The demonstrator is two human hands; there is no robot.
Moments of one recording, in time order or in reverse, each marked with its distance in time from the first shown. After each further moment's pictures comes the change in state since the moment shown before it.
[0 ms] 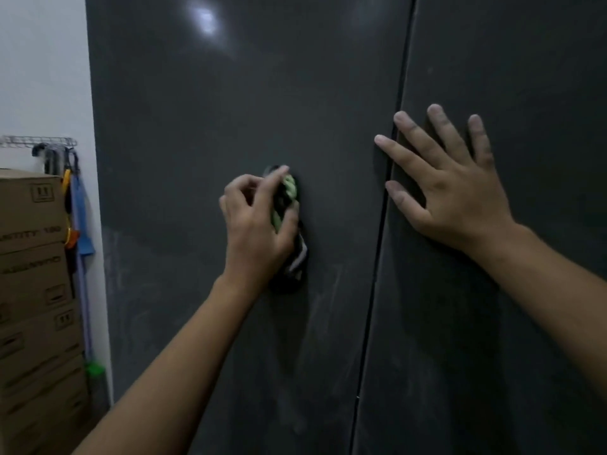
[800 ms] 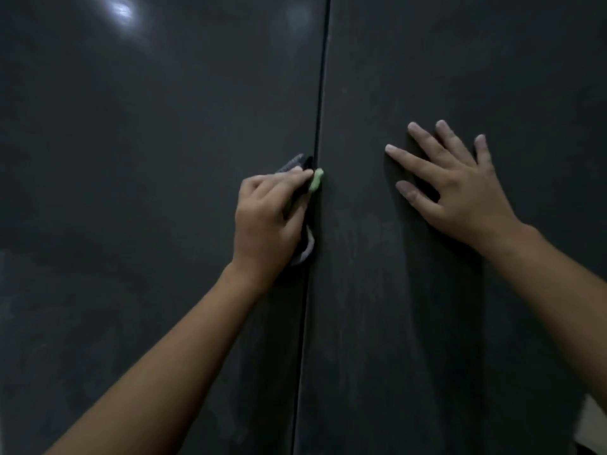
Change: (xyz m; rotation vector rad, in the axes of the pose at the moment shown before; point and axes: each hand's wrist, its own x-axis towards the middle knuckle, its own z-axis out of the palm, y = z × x) left_hand 0.022 0.082 0.046 -0.269 0.053 0.216; right_hand -0.043 0.081 -0.058 0.004 -0.203 0.207
